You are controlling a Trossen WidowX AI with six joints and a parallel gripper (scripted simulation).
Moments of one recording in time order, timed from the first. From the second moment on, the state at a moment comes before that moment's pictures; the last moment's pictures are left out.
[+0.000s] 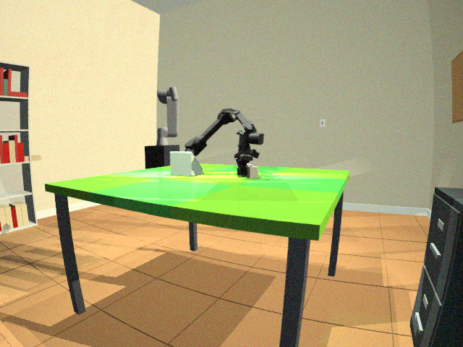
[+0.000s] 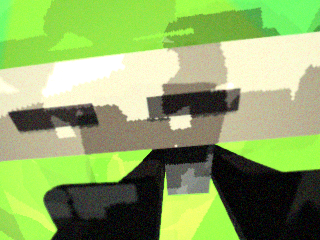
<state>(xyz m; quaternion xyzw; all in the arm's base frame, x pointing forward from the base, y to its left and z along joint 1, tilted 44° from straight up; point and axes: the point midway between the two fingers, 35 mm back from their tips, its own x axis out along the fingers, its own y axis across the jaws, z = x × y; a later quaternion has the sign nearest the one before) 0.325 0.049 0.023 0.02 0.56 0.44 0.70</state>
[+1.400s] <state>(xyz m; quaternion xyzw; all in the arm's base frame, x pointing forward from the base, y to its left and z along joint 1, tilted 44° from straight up) 0.326 0.049 0.024 0.02 0.55 0.44 0.70</state>
